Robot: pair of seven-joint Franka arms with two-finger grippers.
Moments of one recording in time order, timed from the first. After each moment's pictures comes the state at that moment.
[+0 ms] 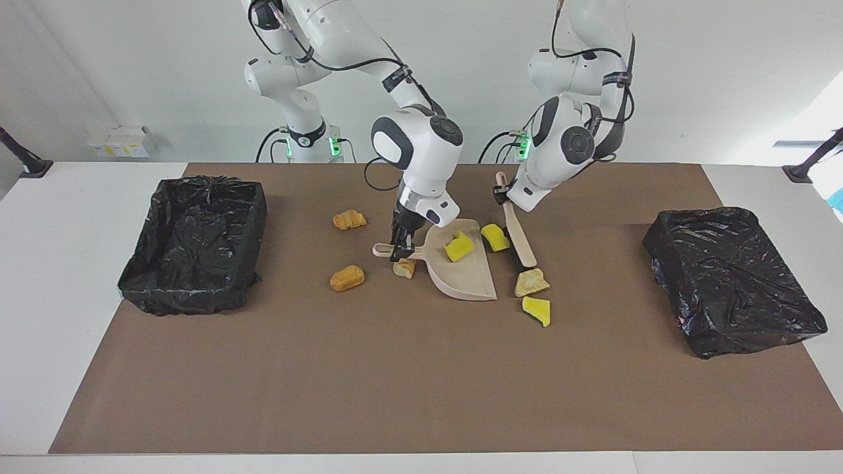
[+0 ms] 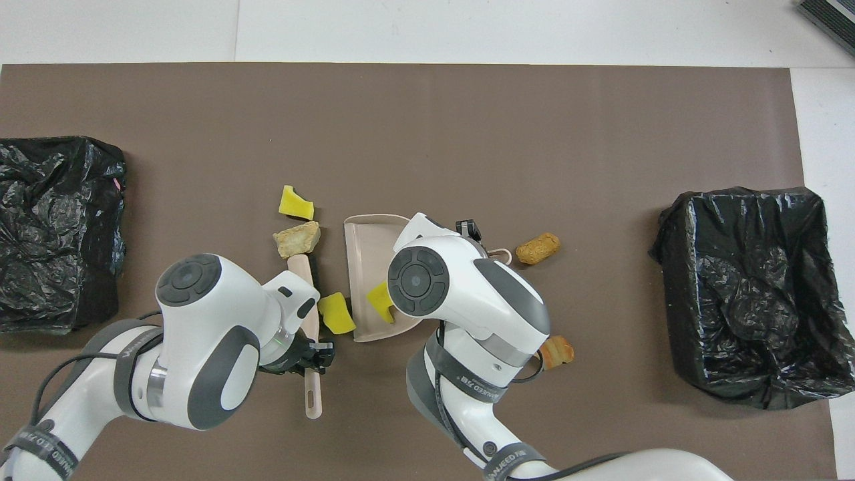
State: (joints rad) left arm -0.41 -0.04 -0.07 -2.33 -0.34 1.99 -0.35; right arm 0.53 0.32 0.10 -1.82 -0.44 2.05 -0.81
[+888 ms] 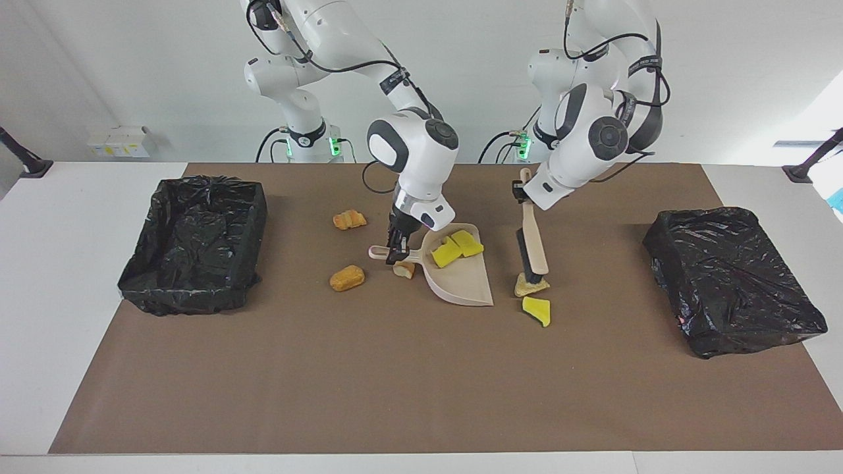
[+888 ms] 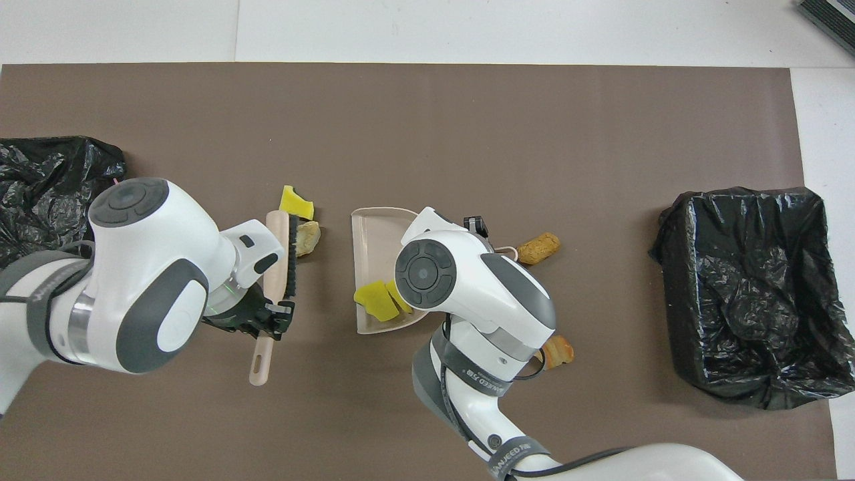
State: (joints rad) left arm -0.27 0.03 -0.04 -2.02 -0.14 1.69 -0.17; right arm 0.52 0.33 0.09 -1.82 -0.46 2.02 -0.76
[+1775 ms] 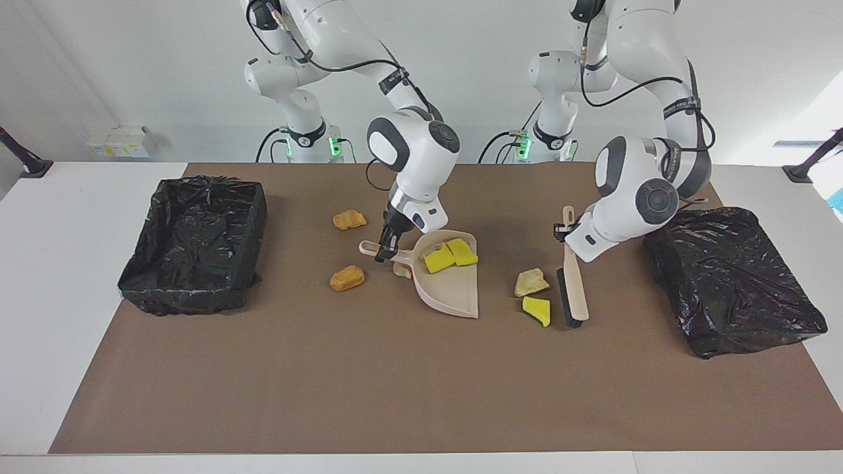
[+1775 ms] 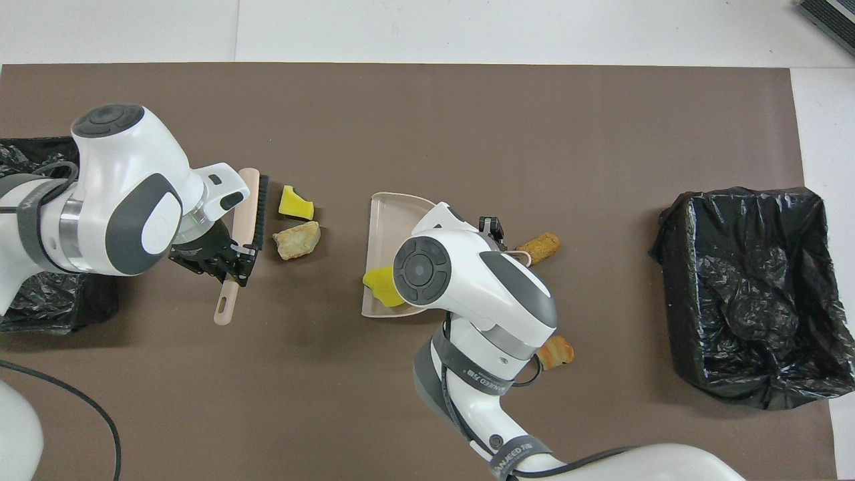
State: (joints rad) left arm -0.17 0.27 -0.07 -1.82 -0.10 1.72 -0.07; right arm 0.52 0.33 0.09 -1.81 -0.48 1.96 -0.64
